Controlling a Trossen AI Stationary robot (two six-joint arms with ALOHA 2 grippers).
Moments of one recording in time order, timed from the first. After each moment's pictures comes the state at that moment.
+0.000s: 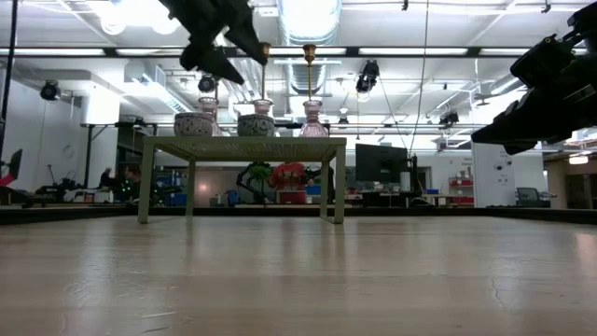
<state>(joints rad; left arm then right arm) 0.12 1.23 1.13 -0.51 -0.38 -0.40 0.28 0.41 0.01 0.08 0.39 0.22</state>
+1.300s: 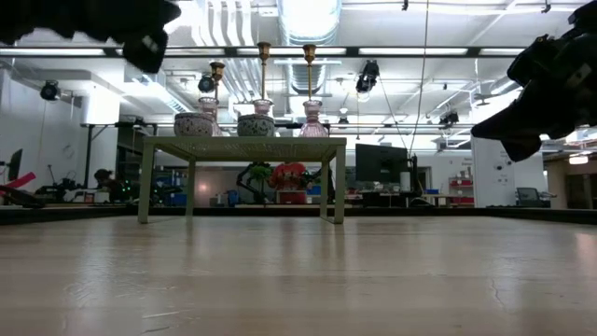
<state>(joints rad) -0.40 0.85 0.36 0.43 -0.27 -0.10 0.28 0.41 0.01 0.12 0.37 0.41</state>
